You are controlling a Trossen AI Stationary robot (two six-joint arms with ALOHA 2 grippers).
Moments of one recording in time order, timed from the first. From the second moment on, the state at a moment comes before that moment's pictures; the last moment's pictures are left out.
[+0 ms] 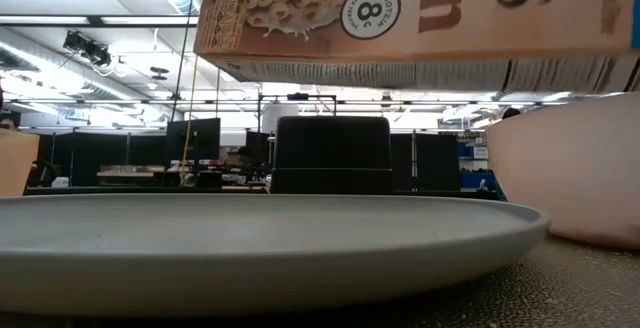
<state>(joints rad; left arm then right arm) -0.18 1.39 1.27 -0.65 0.17 0.07 0.77 1.07 0.72 -0.10 0.65 0.31</state>
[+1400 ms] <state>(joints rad) -0.28 1.24 1.27 -0.54 -0.05 -0.04 0.62 1.12 0.82 -0.30 0.45 0.46</state>
